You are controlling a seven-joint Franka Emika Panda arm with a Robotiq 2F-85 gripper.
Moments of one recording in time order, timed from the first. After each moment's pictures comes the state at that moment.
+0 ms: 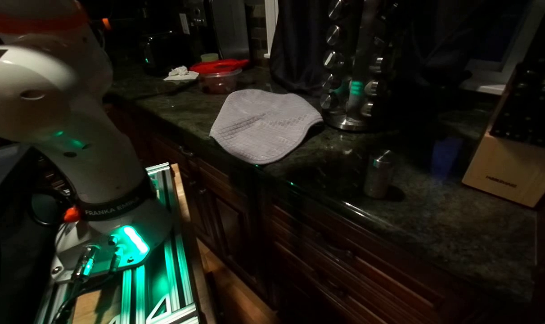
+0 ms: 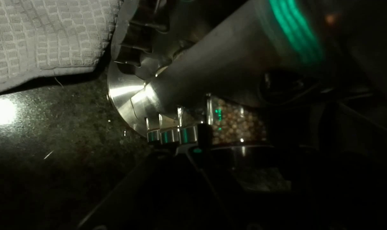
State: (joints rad) arm -0.12 0.01 -0.13 -1.99 0.69 2.12 0.77
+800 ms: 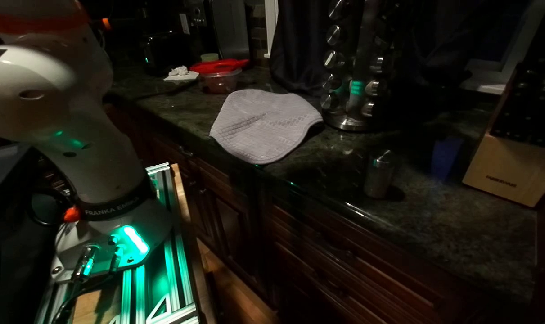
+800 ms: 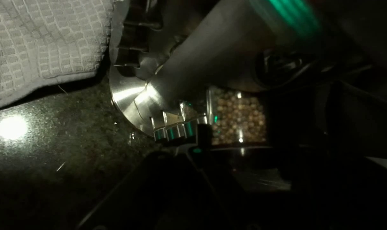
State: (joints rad) arm -0.13 0.02 -0.14 -1.99 0.69 2.12 0.85
